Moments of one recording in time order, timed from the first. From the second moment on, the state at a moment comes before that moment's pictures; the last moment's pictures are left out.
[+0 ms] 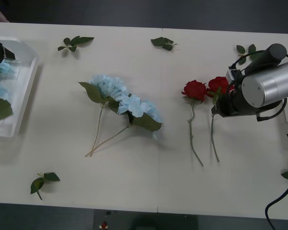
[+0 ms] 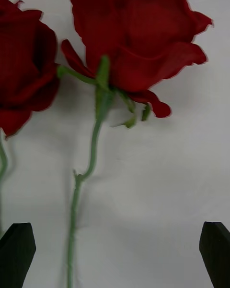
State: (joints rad) right arm -0.46 -0.50 0.15 -1.68 -0.42 1.54 1.31; left arm -0.67 1.01 -0.16 -1.35 0.84 1.23 -1.20
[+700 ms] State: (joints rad) right arm -0.46 -0.42 0.19 -1.49 -0.35 1.30 1.25; left arm -0.67 0.66 -0.17 -1.48 0.75 1.23 -1.20
